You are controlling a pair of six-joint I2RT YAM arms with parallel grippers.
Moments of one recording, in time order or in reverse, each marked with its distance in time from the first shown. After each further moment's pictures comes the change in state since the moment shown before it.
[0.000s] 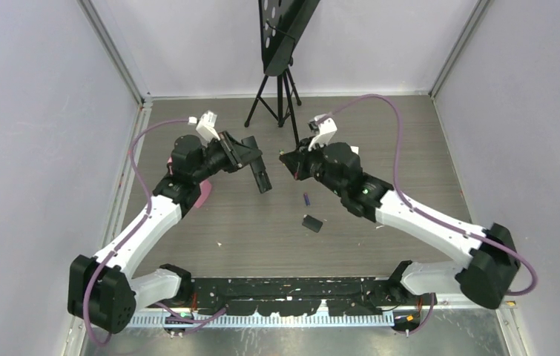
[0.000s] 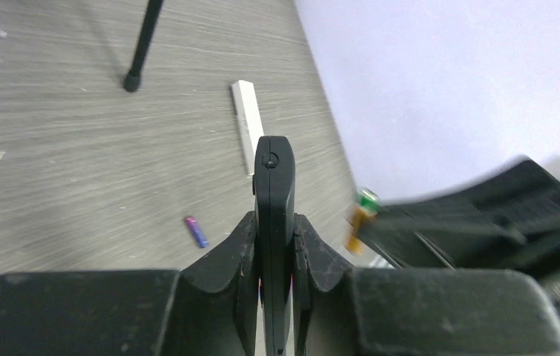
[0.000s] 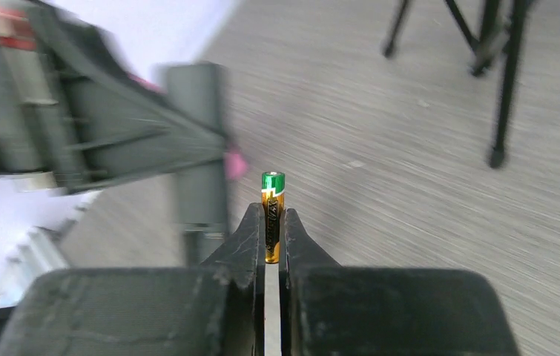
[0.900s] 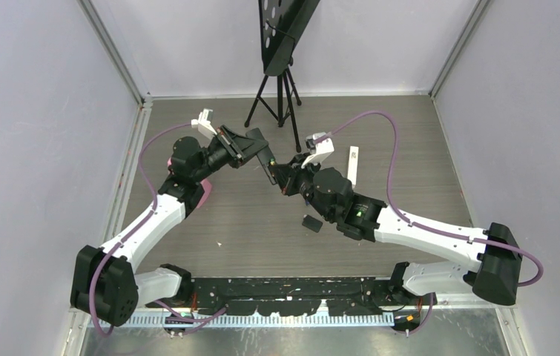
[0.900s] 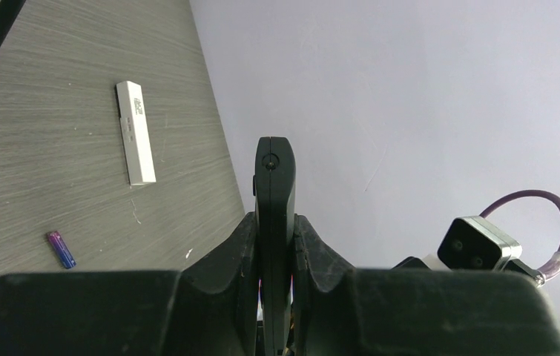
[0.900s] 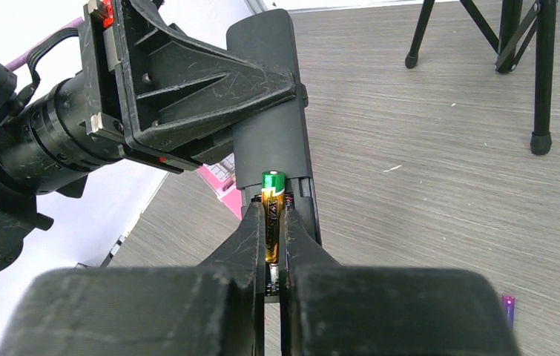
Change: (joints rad) left arm 0.000 0.068 -0.056 0.338 0.099 -0.455; right arm 0.264 -0.095 -0.068 0.142 0.343 0.130
